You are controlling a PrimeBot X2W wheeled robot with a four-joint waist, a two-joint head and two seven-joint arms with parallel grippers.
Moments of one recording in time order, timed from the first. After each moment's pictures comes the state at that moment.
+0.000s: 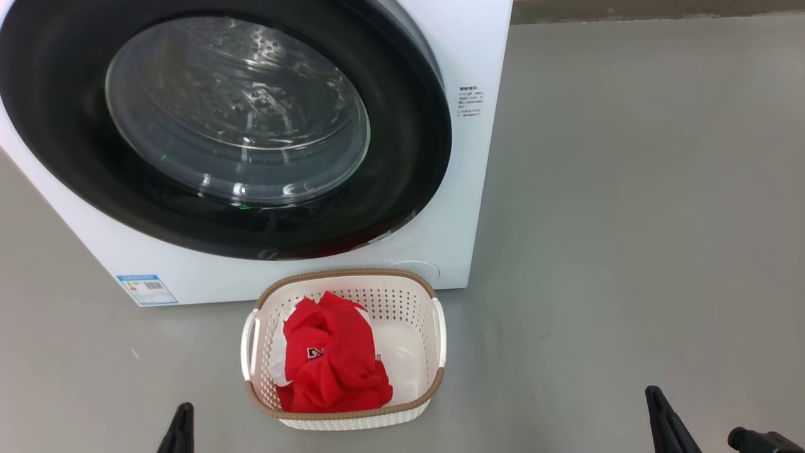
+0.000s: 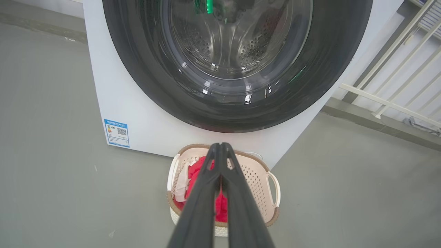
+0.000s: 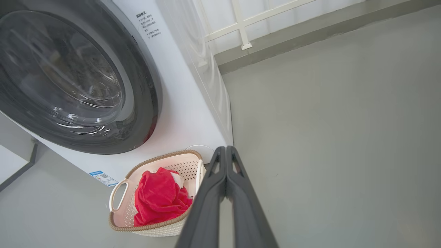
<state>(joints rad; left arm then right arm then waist) 0.11 0.10 0.05 0.21 -0.44 -0.12 -0.21 0.18 -0.02 -0.05 0.25 0.47 0.13 -0.23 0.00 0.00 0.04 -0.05</state>
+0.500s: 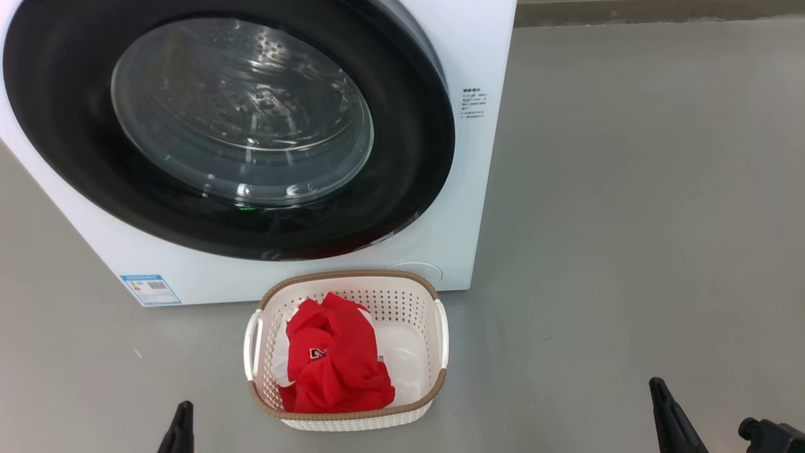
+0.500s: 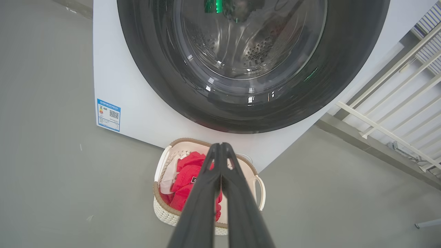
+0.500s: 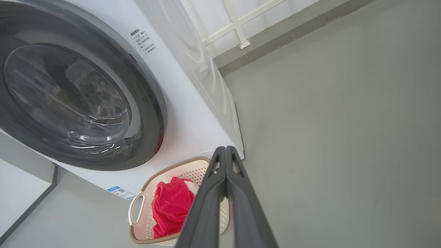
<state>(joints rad) 0.09 0.09 0.05 0.22 -0.60 -0.12 -0.16 0.16 -0.03 -0.05 0.25 0.64 0.13 -0.19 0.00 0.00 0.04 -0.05</state>
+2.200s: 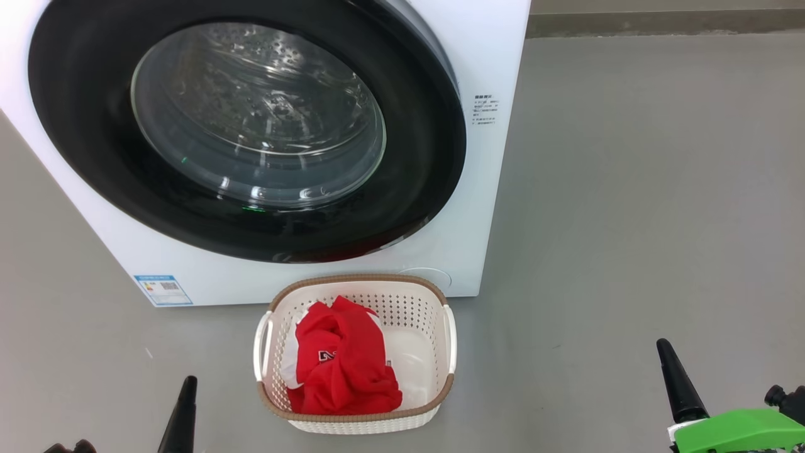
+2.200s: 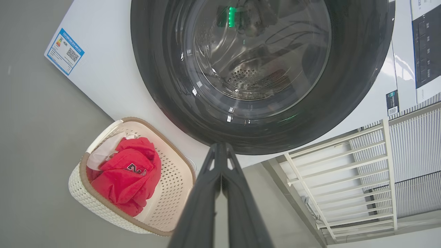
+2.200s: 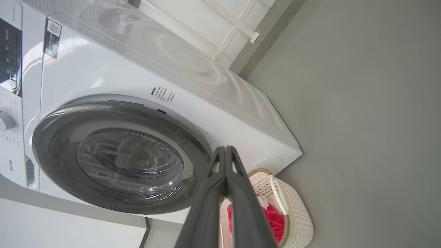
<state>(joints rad) 0.01 0.07 0.06 0.24 -1.11 -0.12 -0.03 0.05 -0.05 -0.07 0.26 1.15 0.13 -0.05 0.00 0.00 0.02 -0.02</state>
